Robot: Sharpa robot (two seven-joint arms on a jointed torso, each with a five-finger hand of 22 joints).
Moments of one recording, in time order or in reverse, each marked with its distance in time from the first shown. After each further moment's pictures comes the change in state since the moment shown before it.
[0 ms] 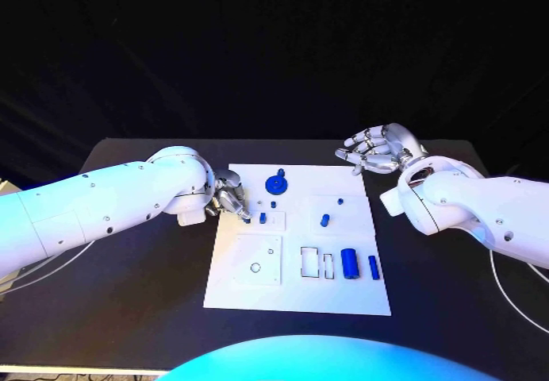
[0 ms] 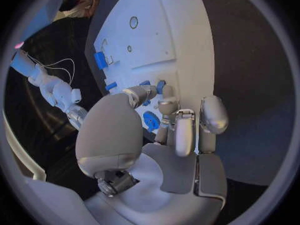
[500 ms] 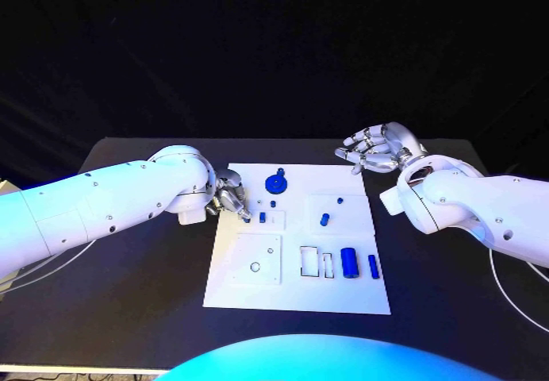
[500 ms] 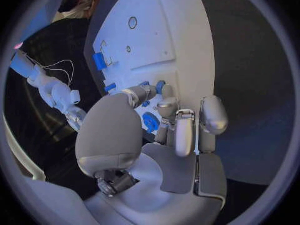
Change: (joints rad) left arm 0.000 0.012 -0.002 -0.011 -0.006 0.009 -0.004; left_hand -0.009 0.009 0.000 0.000 0.009 0.011 -0.004 0.000 -0.001 0.016 -0.002 0.024 0.034 0.000 0.000 0.006 0.000 0.000 0.004 -0.004 0.004 0.004; right arm 0.000 0.000 0.000 0.000 0.000 0.001 0.000; right_hand 0.000 0.000 0.000 0.000 0.000 0.000 0.000 0.000 0.000 0.001 0.001 0.000 0.000 0.000 0.000 0.000 0.000 0.000 0.000 0.000 0.000 0.000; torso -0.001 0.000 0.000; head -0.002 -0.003
